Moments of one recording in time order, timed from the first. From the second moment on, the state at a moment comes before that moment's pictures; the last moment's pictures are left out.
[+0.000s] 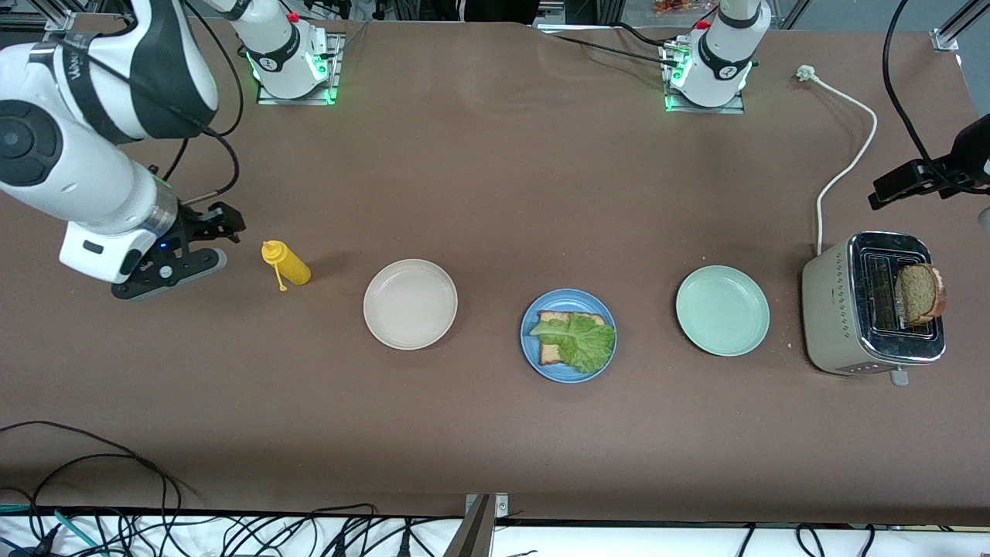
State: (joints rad) left arm 0.13 0.08 -0.09 -1.47 0.03 1.47 -0.14; right arm 0.19 0.26 -0.01 -1.53 -0.12 1.65 -0.23
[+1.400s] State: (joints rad) left arm 0.13 0.08 -0.09 -1.47 0.03 1.47 -0.14; right arm 0.05 0.39 -0.34 -1.90 0.75 1.73 -1.92
